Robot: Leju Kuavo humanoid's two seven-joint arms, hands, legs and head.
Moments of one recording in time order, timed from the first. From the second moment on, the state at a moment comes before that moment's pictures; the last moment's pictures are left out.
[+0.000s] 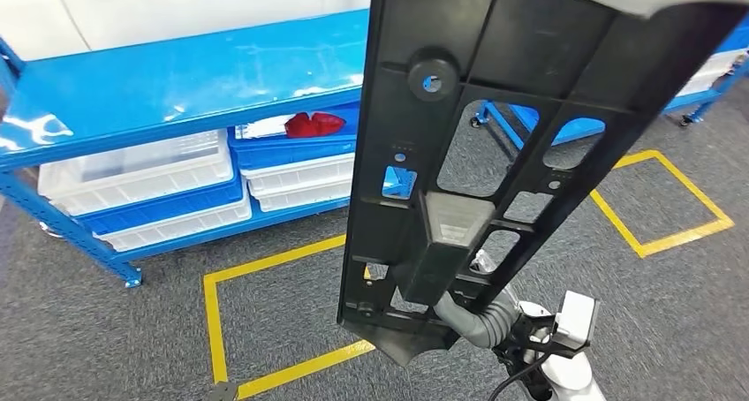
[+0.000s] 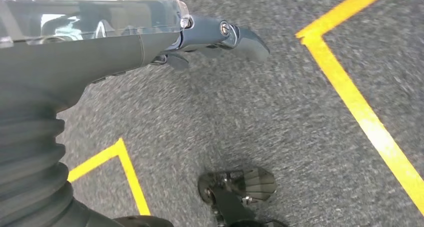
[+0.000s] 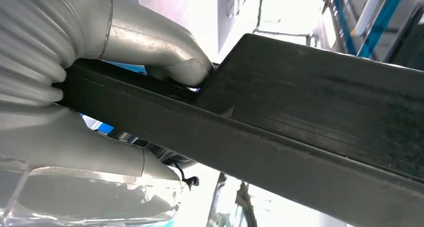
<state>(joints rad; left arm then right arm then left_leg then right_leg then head) -0.13 -0.20 1.01 -0.20 -1.22 0.09 -0.24 -0.08 -0.16 0.25 -1.73 -0.22 0.57 -0.47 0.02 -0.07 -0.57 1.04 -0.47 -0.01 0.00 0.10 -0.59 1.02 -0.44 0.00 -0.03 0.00</state>
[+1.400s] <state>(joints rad) -0.10 -0.19 1.01 -0.20 -1.24 0.10 -0.22 0.10 -0.14 0.20 -1.86 -0.18 0.50 -0.48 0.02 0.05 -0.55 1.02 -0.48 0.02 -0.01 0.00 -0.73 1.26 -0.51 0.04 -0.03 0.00</state>
